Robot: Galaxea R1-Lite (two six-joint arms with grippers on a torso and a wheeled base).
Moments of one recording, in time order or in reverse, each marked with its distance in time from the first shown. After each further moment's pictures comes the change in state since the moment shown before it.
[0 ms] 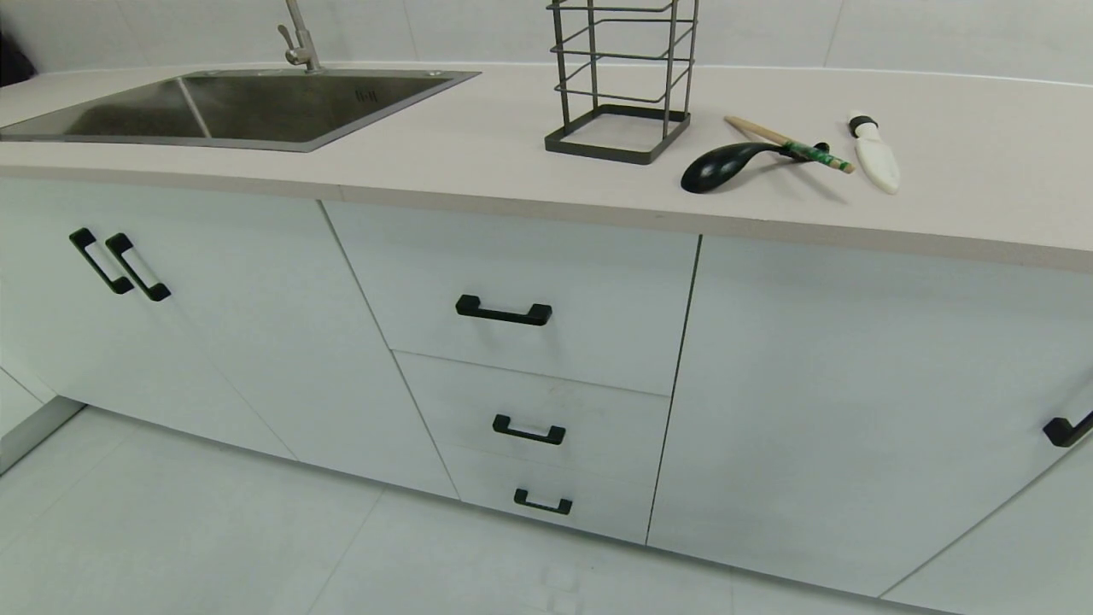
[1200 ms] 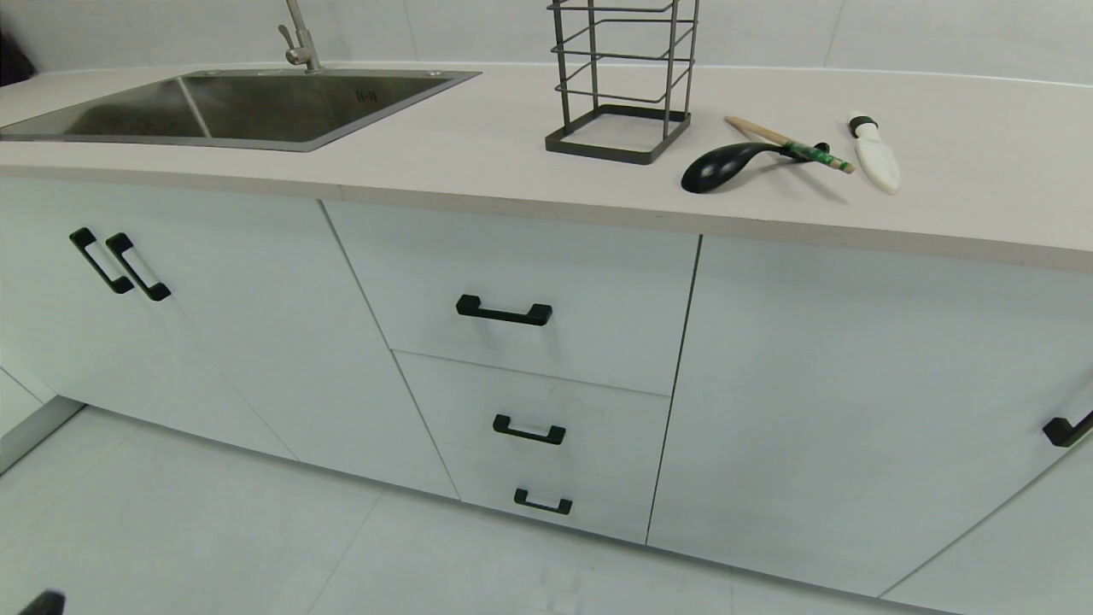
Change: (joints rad) left arm -0.006 0.444 -0.436 -0.088 -0.336 0.446; right arm 0.000 0.000 0.000 0.001 -0.020 0.032
